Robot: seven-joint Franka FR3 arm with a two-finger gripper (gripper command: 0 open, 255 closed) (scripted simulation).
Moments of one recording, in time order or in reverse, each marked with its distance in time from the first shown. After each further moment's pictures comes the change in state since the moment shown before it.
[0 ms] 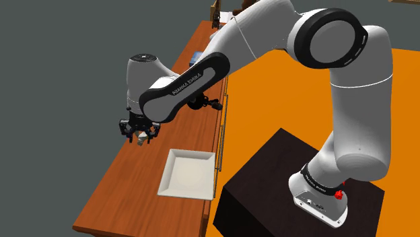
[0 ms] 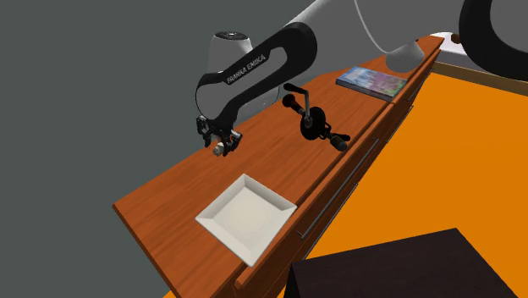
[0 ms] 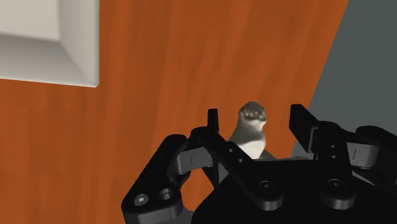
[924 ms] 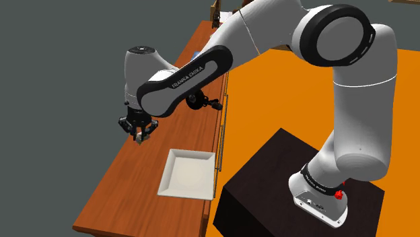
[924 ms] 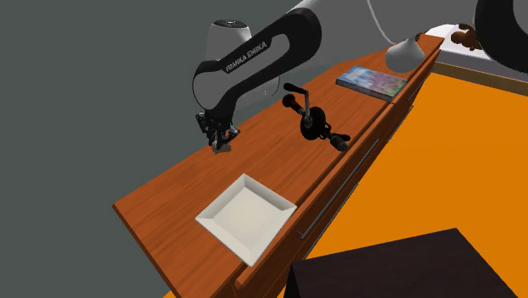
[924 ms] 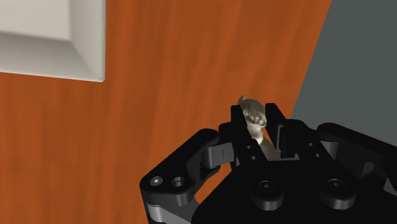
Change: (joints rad) arm -0.008 -0.031 0.011 0.011 0.013 -0.041 -0.004
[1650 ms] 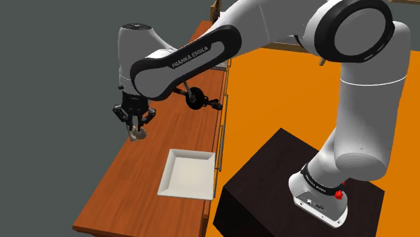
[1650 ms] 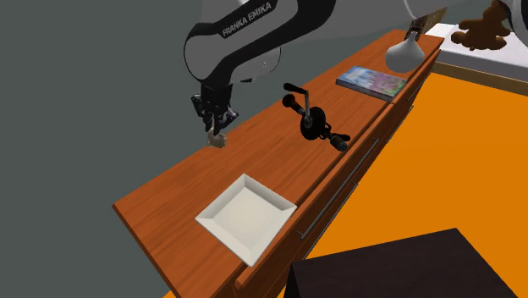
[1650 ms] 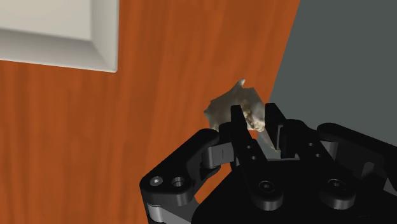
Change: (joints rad) arm -0.018 -0.075 0.024 0.042 0.033 -0.113 -0.008
